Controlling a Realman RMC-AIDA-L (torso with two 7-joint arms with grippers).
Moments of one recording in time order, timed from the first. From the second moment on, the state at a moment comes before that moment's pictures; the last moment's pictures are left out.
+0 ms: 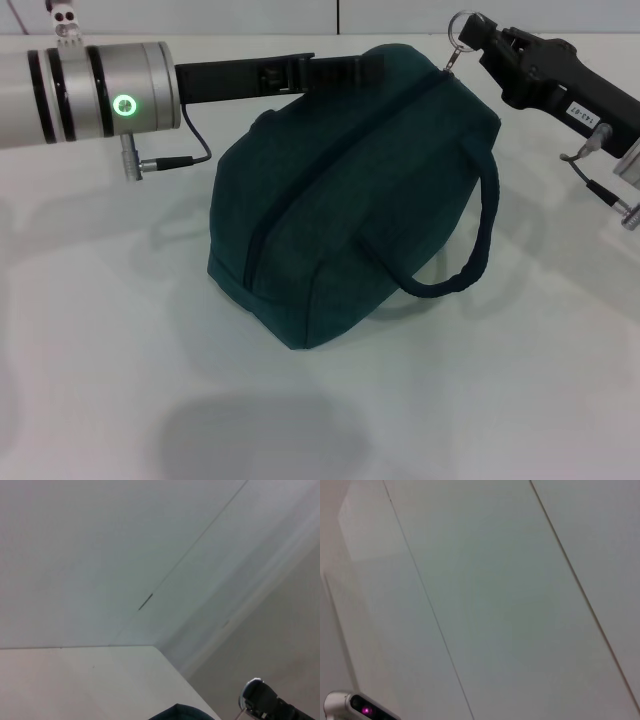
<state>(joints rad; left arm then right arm) -0.78 -2.07 0.75 0.53 1.82 1.42 -1.95 0.58 2.03 -1.48 -0.34 -0.59 -1.31 1.06</state>
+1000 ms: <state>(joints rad) -0.70 -2.09 0.76 0.46 1.71 1.43 -1.76 0.56 2.03 -1.49 -0.26 -0.52 -1.34 1.12</state>
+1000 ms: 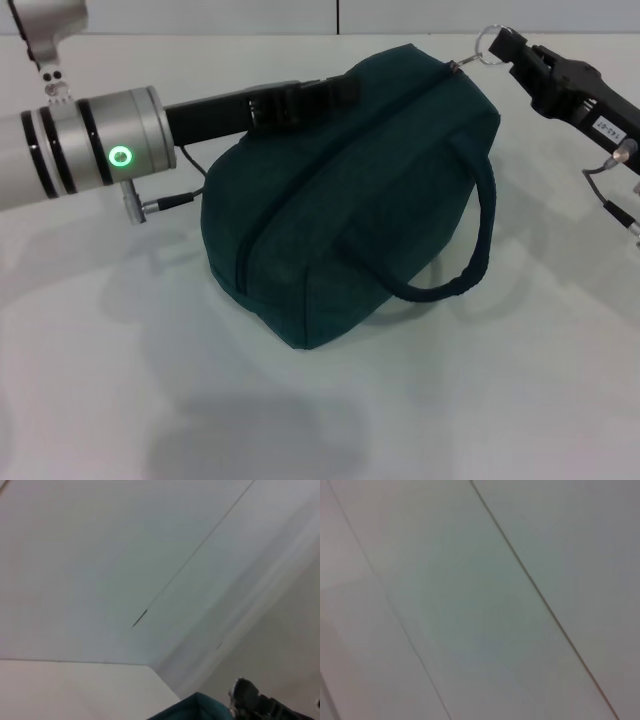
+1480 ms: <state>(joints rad) -0.69 -2.09 0.78 0.44 1.70 1.49 -1.69 0.54 2.03 -1.48 -0.23 -0.48 -1.34 1.23</state>
